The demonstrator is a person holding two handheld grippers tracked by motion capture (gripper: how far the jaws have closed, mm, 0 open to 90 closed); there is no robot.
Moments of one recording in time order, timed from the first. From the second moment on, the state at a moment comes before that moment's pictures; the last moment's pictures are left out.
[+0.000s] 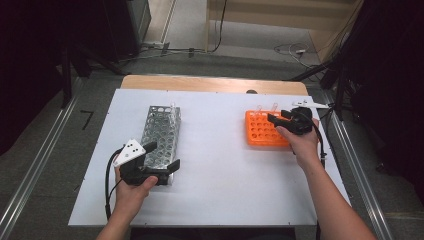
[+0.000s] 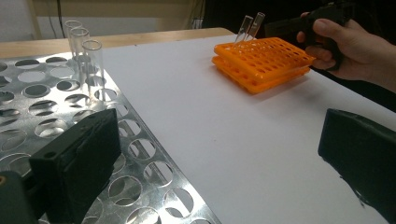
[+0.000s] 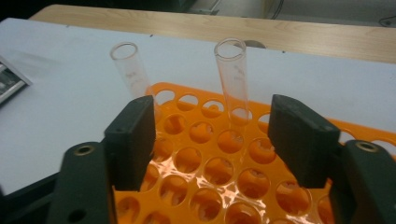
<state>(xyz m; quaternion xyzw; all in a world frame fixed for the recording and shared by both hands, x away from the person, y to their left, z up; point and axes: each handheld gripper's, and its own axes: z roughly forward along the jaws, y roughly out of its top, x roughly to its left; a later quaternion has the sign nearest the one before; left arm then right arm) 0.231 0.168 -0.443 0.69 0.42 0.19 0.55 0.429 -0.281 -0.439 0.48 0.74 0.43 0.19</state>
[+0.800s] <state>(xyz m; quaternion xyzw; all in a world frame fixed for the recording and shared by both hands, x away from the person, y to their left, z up) 0.232 0.166 -0.446 0.69 0.42 0.17 0.56 0.451 -0.261 -0.461 0.52 0.73 0.37 0.24</state>
